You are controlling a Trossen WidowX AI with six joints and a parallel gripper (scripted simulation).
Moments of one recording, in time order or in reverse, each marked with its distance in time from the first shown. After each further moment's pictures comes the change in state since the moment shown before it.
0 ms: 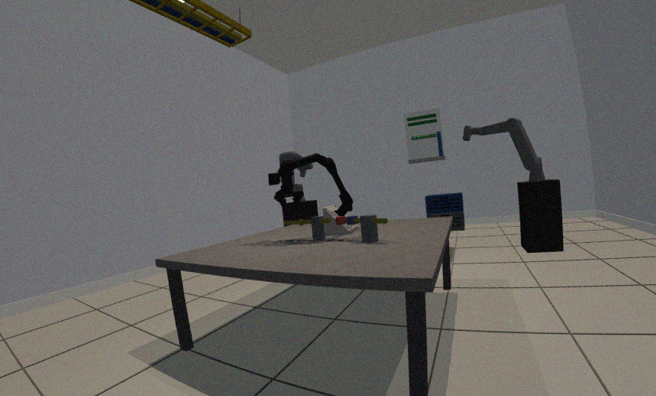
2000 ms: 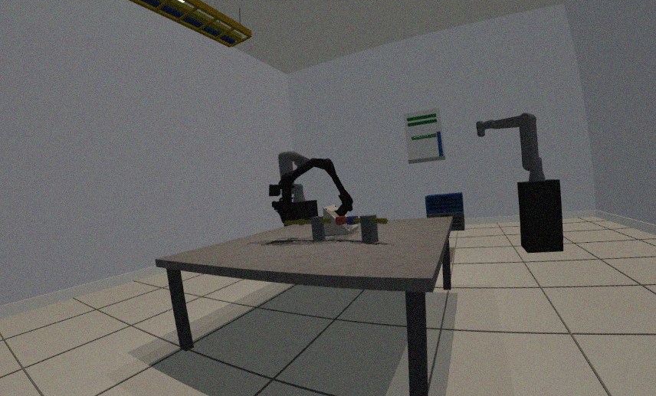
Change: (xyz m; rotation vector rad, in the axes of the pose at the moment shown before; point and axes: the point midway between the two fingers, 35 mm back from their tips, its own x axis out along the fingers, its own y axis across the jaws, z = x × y) arm 0.068 -0.034 -0.005 1.352 -0.101 0.057
